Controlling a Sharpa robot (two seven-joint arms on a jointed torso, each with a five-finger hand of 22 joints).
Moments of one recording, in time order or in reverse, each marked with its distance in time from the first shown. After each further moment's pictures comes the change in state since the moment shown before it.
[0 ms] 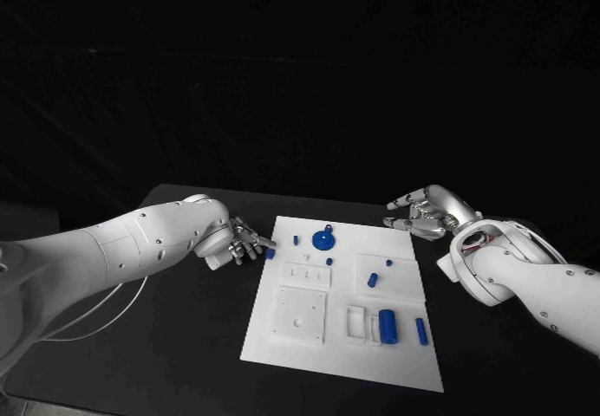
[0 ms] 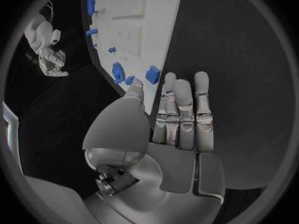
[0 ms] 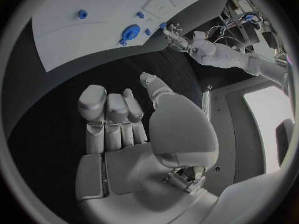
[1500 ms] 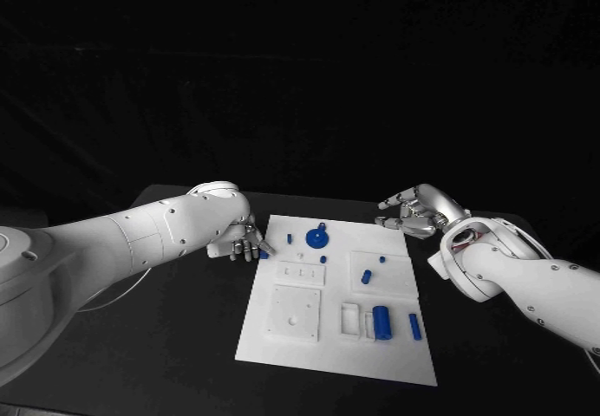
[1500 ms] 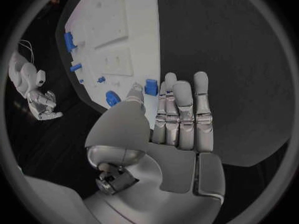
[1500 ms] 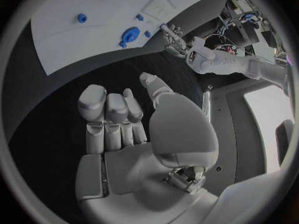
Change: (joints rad) left arm 0.033 0.127 0.000 -0.074 -0.302 0.259 -0.106; left_hand -0.046 0.108 -0.060 -0.051 0.073 0.009 -0.008 0.008 -0.028 -0.004 0.004 0.000 0.013 -0.004 0.004 0.027 0.002 0.000 -0.001 0.000 0.002 -0.001; right arm -0.006 0.006 0.000 -0.004 0.000 0.005 0.000; right_hand 0.000 0.000 -0.004 0.004 0.000 0.000 0.000 0.000 0.000 0.000 0.000 0.000 0.000 0.000 0.000 0.000 0.000 0.000 0.000 0.000 0.000 0.000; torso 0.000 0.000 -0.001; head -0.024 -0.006
